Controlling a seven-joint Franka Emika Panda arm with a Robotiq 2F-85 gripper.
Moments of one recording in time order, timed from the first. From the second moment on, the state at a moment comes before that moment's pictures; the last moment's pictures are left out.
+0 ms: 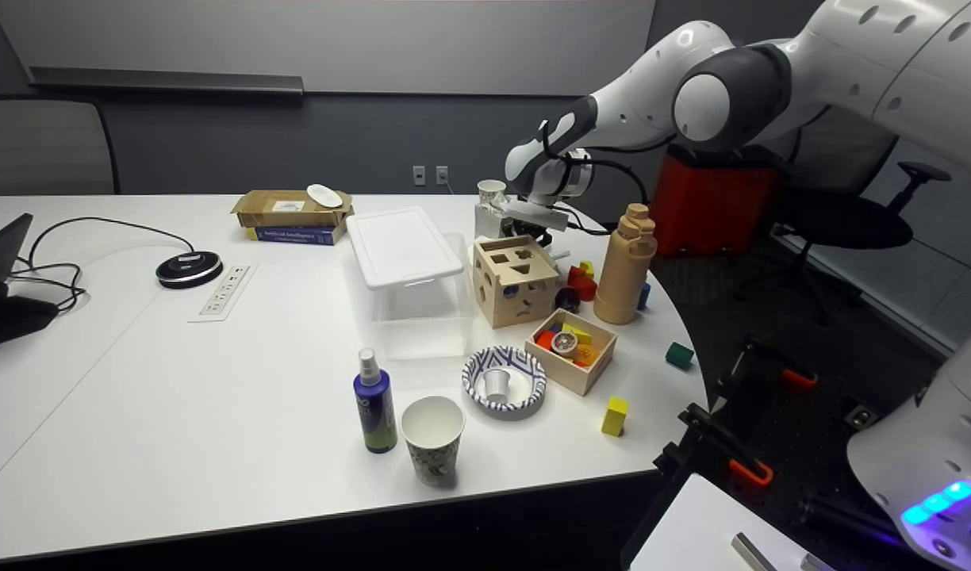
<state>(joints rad) -0.24 1.31 -0.11 -1.03 0.36 2.41 0.44</state>
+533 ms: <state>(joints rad) -0.23 1.25 -0.11 -1.00 0.36 2.40 0.48</state>
